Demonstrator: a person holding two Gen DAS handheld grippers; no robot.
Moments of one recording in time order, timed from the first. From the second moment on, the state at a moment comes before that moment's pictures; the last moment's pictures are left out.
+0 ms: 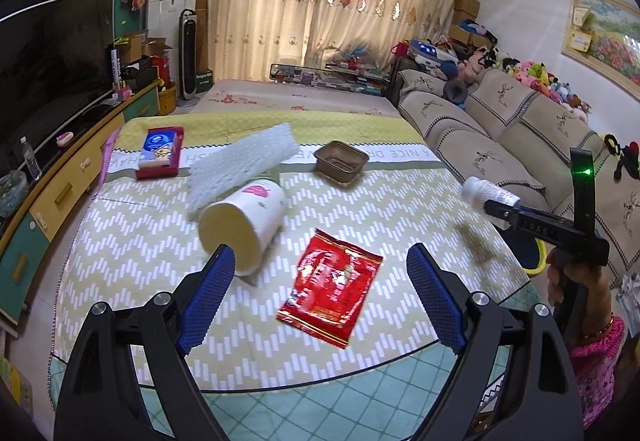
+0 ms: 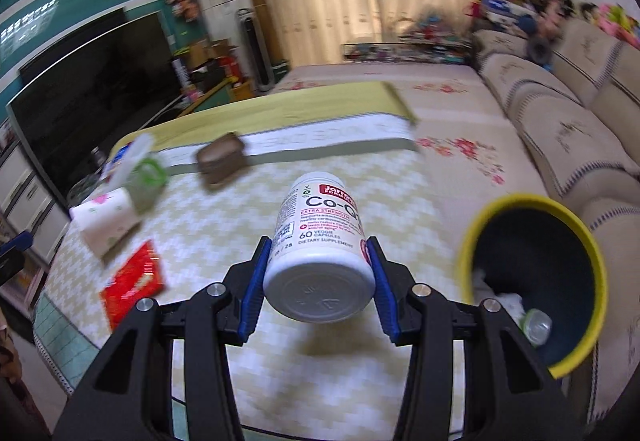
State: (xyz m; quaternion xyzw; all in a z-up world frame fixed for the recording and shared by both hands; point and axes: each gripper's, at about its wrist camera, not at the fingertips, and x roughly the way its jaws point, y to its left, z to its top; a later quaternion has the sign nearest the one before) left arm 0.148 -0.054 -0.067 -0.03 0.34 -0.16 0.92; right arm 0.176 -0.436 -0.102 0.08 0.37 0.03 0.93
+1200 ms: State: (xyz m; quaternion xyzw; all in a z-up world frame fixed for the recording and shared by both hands) left arm 0.184 -0.112 -0.150 0.02 0.45 -0.20 0.87; right arm 0.162 -0.584 -0.179 0.17 0.40 -0.16 0.89
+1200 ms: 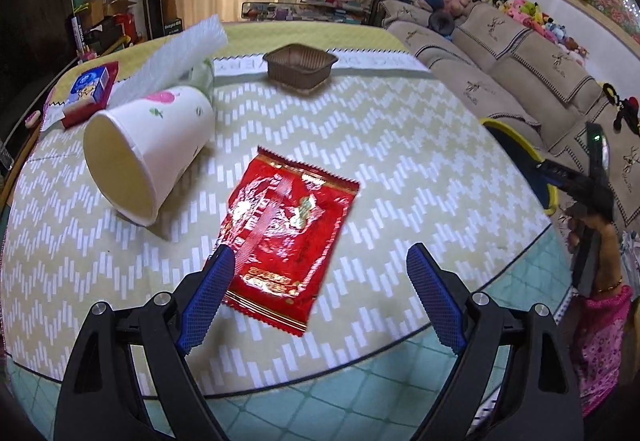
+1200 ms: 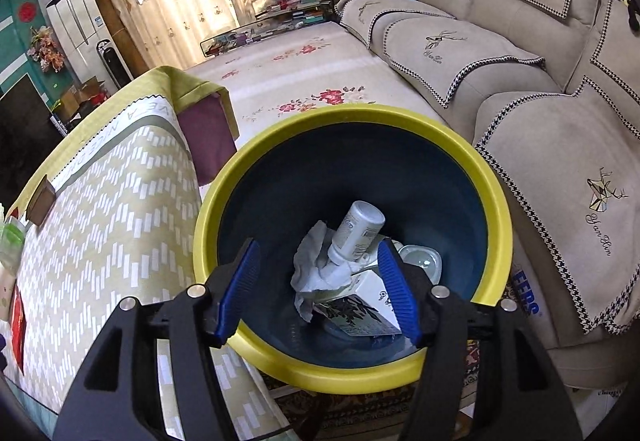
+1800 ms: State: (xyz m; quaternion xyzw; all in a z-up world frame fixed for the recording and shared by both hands) left arm 0.208 -0.117 -0.174 0.08 0.45 -0.17 0.87; right arm 0.167 -0.575 -0.181 0.16 0.41 -0.14 0.89
